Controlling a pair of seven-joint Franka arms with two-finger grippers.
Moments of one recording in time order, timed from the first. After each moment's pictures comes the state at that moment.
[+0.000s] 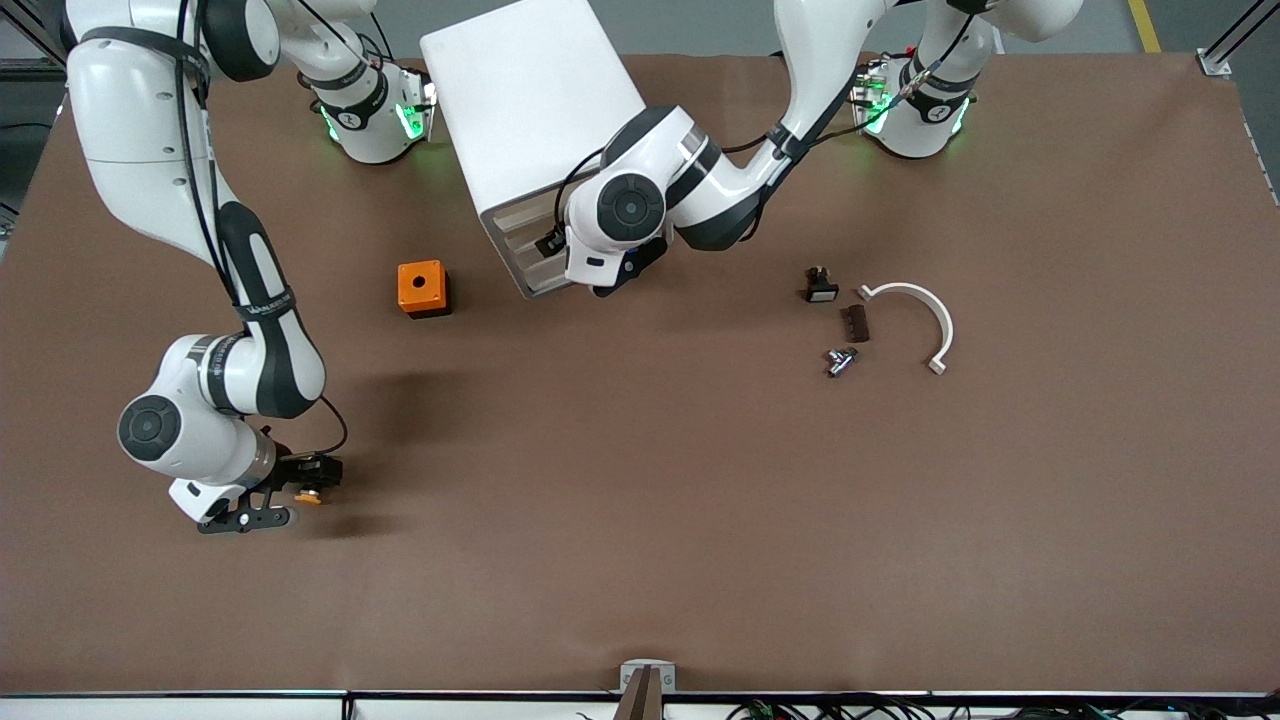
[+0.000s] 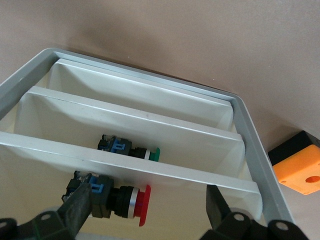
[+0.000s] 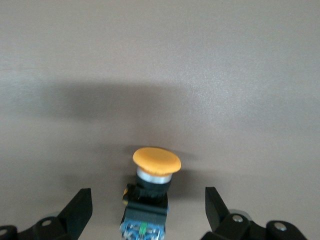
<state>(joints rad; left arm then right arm) -0.78 0.63 -0.19 -1.46 -0.52 1.97 -1.38 0.09 0.72 -0.12 -1.60 0.09 2.32 -0.16</state>
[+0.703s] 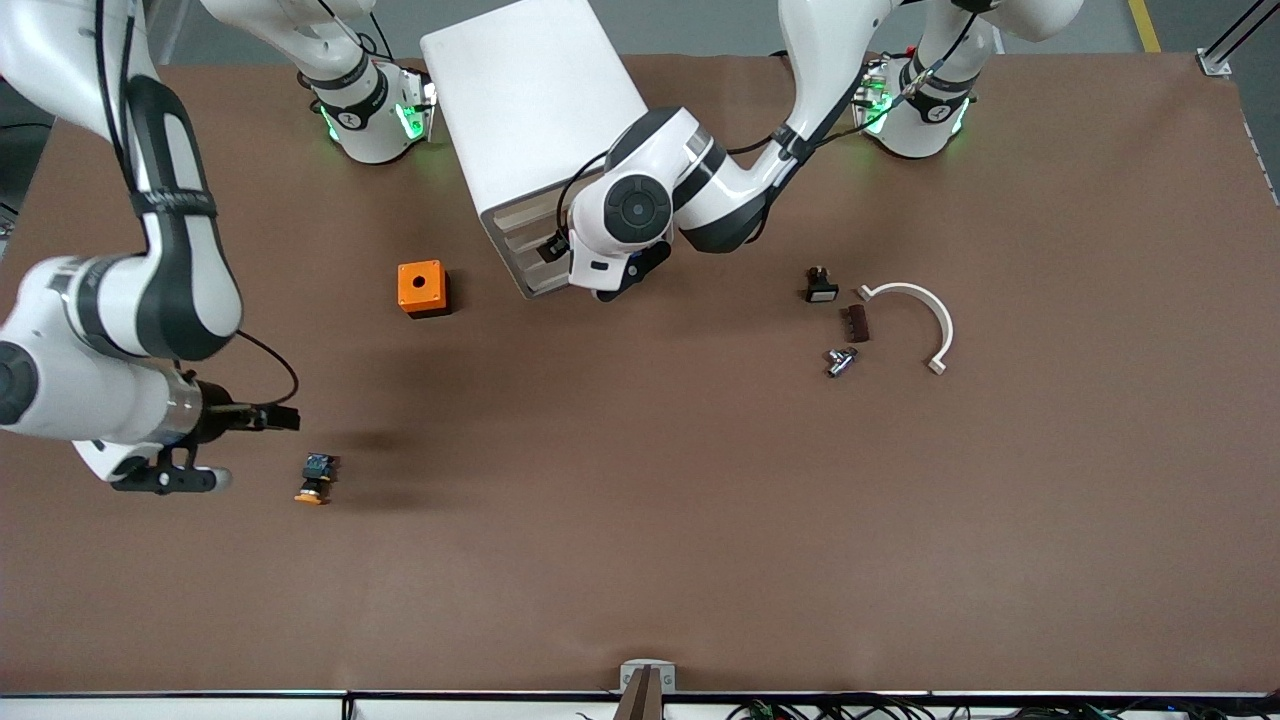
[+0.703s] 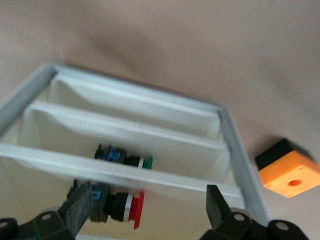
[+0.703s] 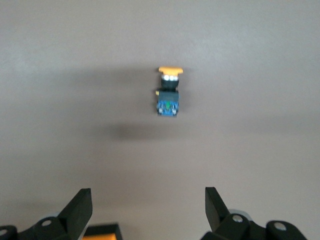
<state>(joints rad) -0.75 0.60 -0.18 -1.46 -0.48 1.98 -1.37 0.09 0.40 -0.12 -1.58 0.09 1.81 -0.02</state>
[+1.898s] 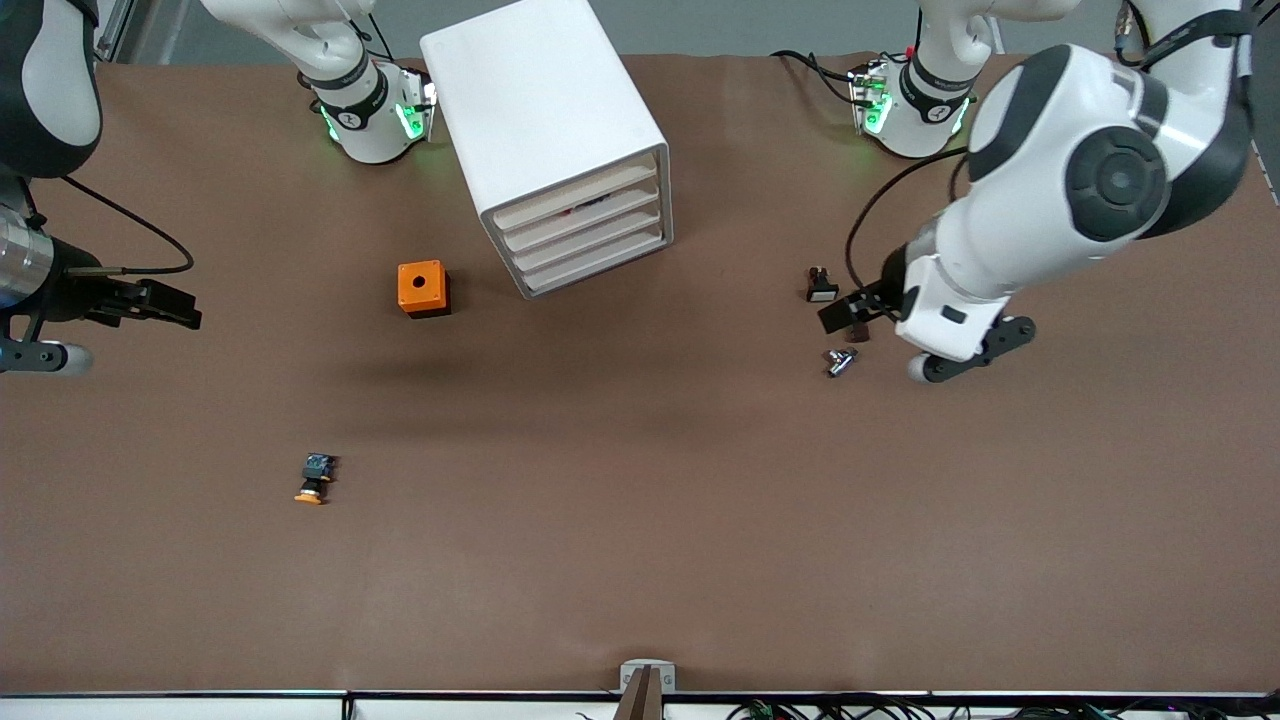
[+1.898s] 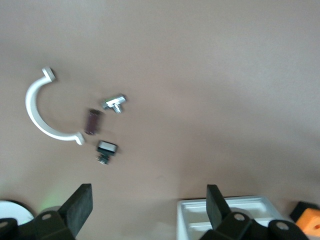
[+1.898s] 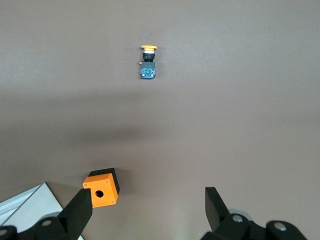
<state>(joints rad) -0.20 0.27 -0.18 -1.46 -0.16 1.59 -0.70 0.08 0.13 -0.13 -1.58 0.01 1.59 0.00</state>
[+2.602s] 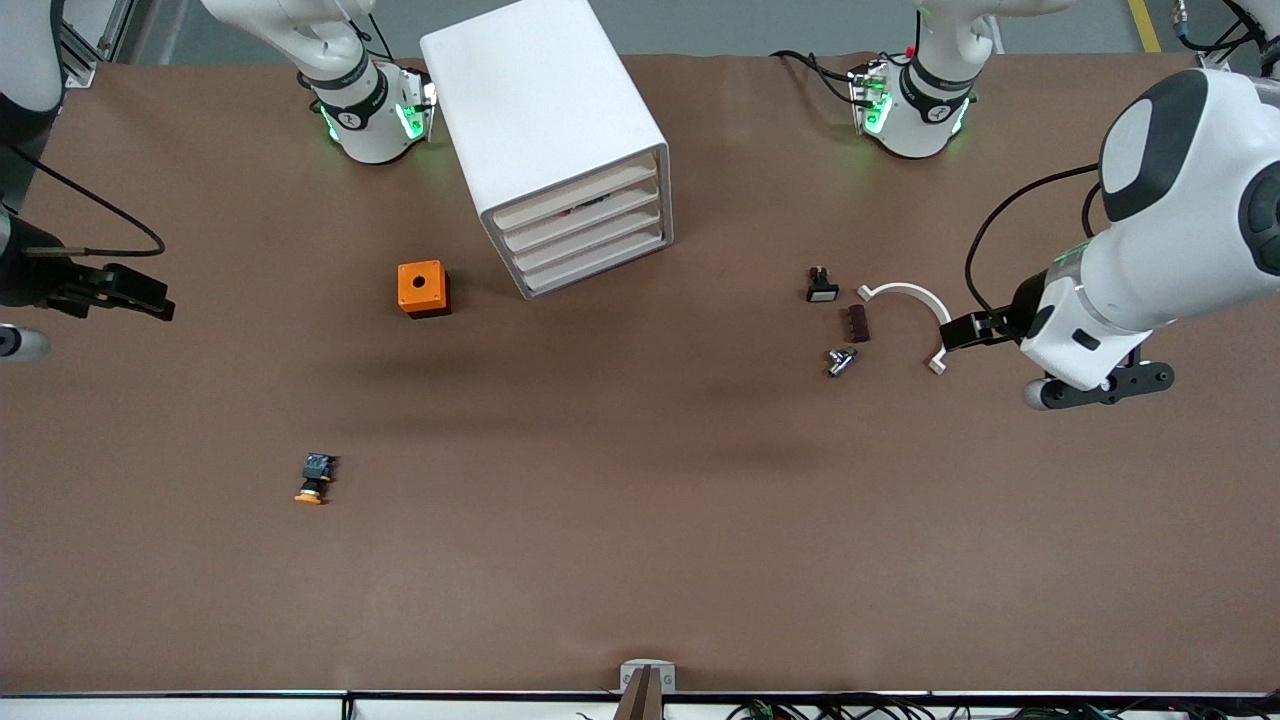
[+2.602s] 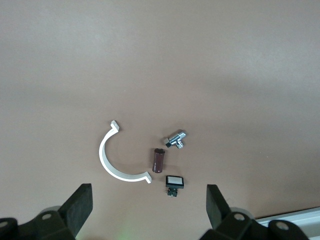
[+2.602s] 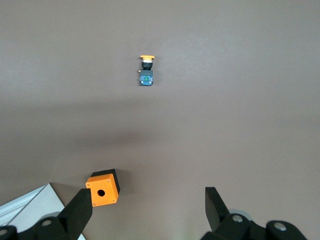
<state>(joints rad) -0.05 0.26 -0.18 -1.46 -0.03 1.57 -0.38 0.08 0.12 -0.13 -1.47 0.00 1.51 0.00</state>
